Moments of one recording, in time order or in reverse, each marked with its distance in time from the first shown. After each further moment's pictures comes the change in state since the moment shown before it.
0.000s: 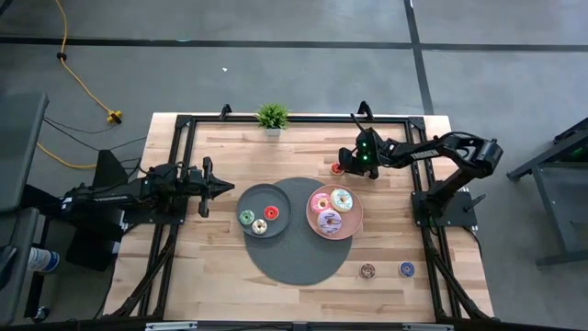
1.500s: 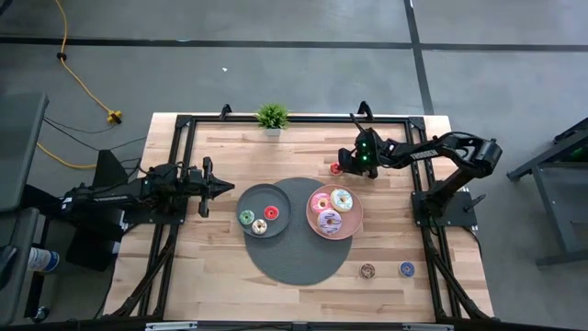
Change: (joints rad) left arm 0.000 0.000 0.000 0.000 0.000 0.000; right arm 0.000 0.001 -0.002 0.021 -0.012 -0.025
